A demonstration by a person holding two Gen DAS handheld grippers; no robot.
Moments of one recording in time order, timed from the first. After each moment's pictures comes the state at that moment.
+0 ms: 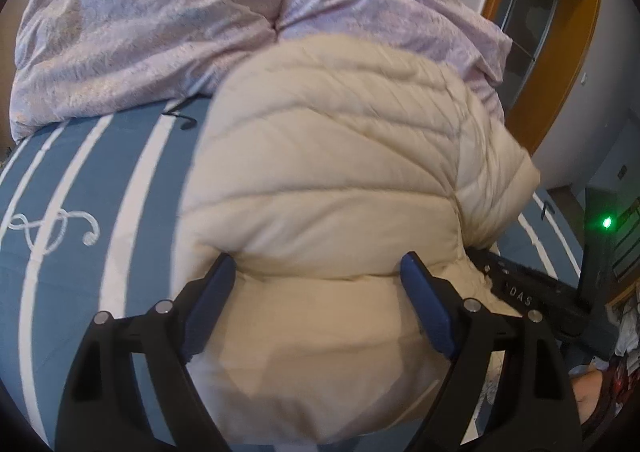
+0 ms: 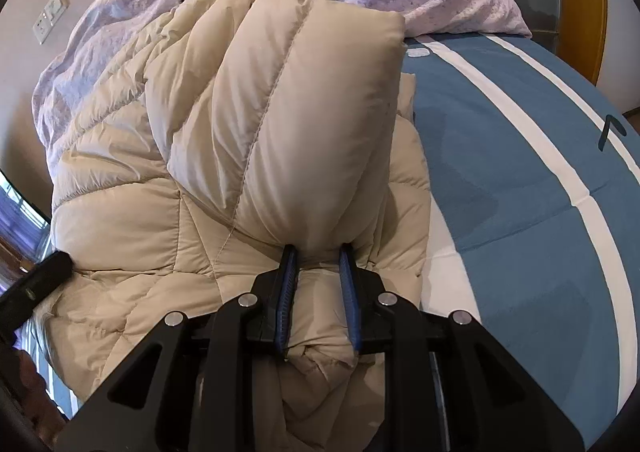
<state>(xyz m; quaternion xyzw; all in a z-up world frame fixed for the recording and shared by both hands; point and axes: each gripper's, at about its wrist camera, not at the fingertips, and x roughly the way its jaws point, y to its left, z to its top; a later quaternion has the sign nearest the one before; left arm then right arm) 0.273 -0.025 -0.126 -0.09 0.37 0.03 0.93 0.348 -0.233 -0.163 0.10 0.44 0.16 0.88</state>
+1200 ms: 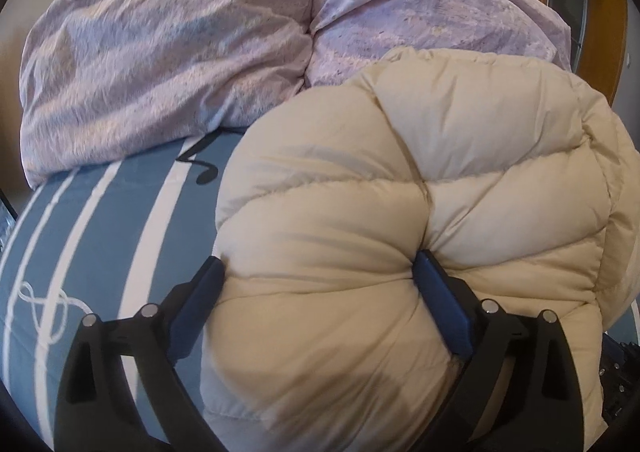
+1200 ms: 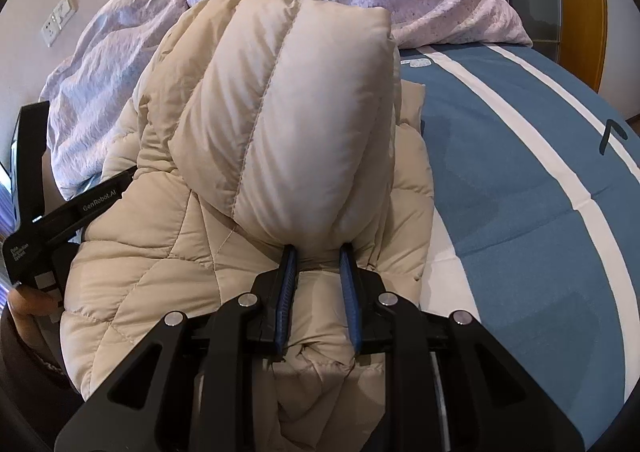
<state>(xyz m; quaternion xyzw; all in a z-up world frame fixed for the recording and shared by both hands) 0.377 0.001 -0.154 -0.02 0.37 0.12 0.92 0.343 -0.234 -0.164 0.09 0.41 0.16 0.89</state>
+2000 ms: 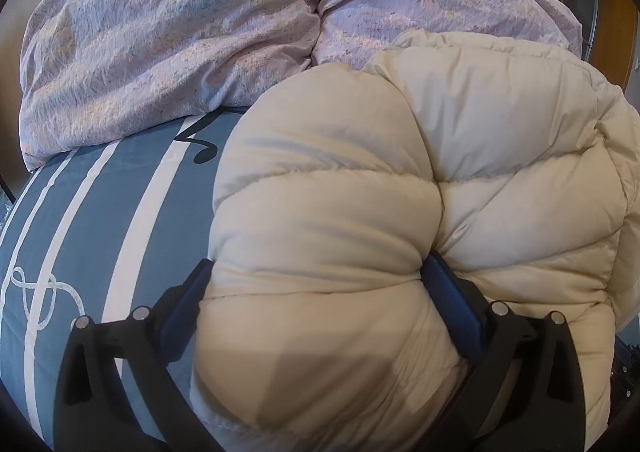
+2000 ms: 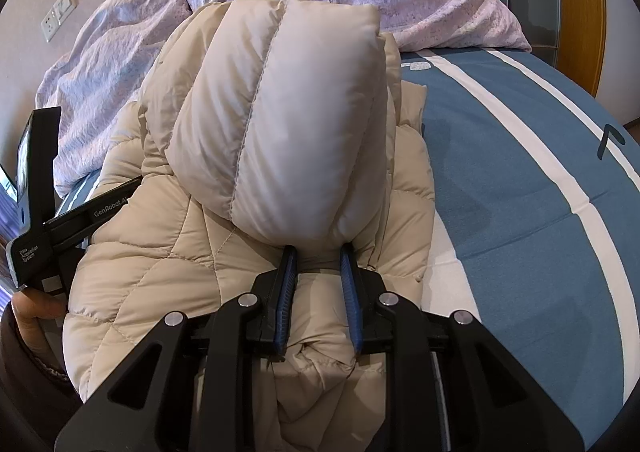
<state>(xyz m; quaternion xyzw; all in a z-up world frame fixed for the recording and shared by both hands) 0.383 0.003 -0.165 -0.03 0.39 0.14 0.91 0.344 -0.232 -0.165 0.09 0.41 0.16 0.89</state>
